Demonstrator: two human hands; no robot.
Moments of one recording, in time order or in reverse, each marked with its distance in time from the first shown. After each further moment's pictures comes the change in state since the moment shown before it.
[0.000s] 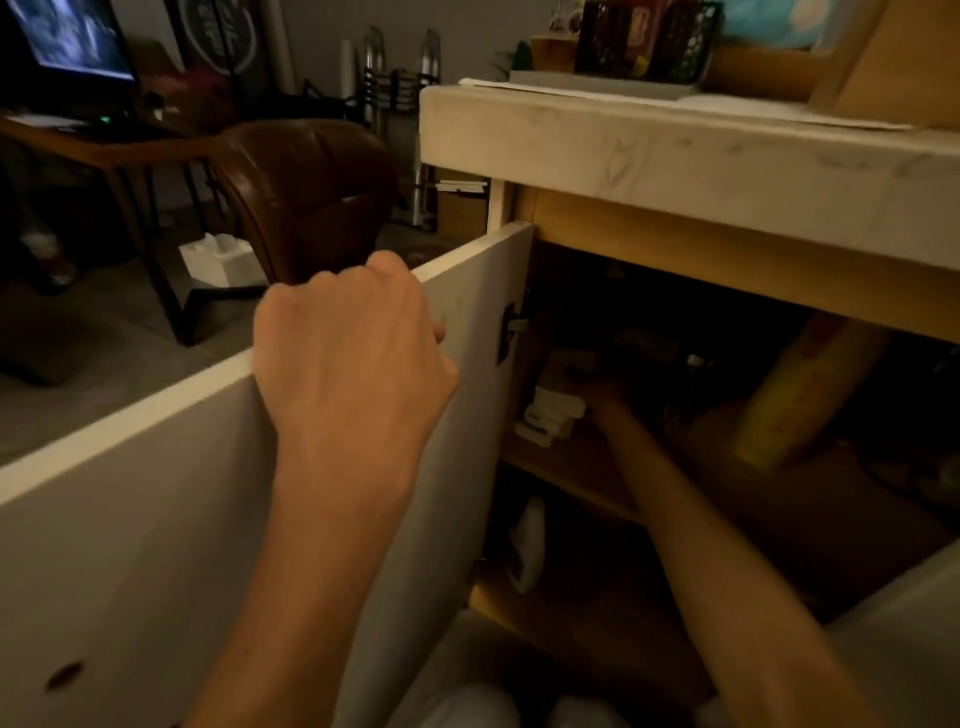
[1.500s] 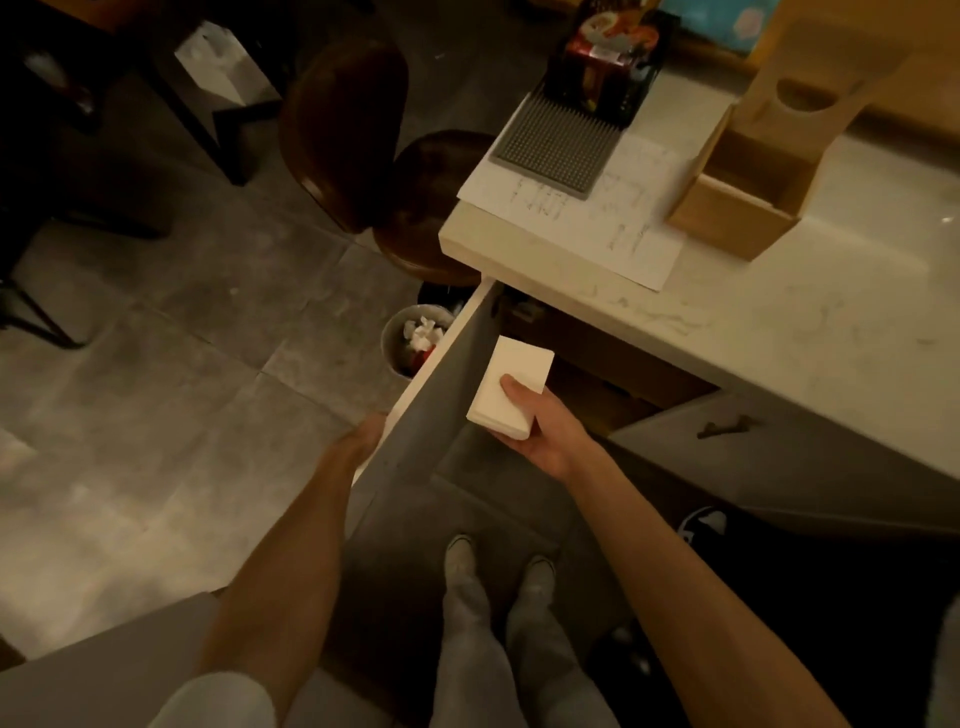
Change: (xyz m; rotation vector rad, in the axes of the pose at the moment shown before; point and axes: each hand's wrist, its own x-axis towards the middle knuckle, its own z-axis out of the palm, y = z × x) left_hand 0.000 -0.117 -0.058 -0.784 -1.423 -0.751; right_hand -0.404 -0.127 -0.098 0.637 -0.445 0.514
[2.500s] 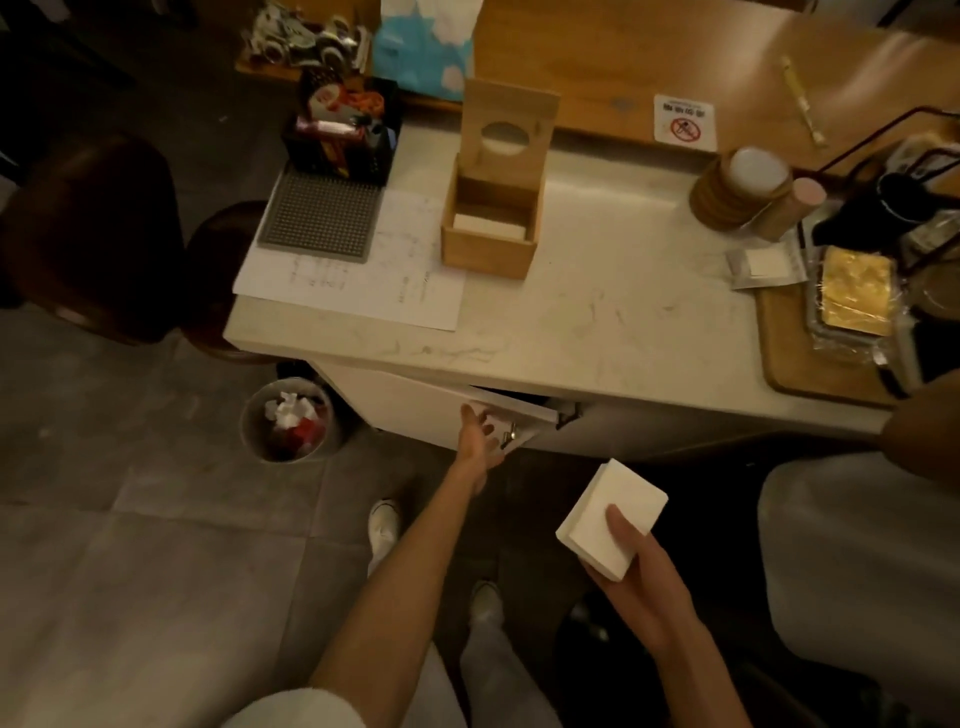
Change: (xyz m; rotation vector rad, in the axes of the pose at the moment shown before) left_hand -0.062 0.162 0.294 -0.473 -0.398 0.097; right_hand -0.171 0.018 -0.190 0.544 0.481 -0.252
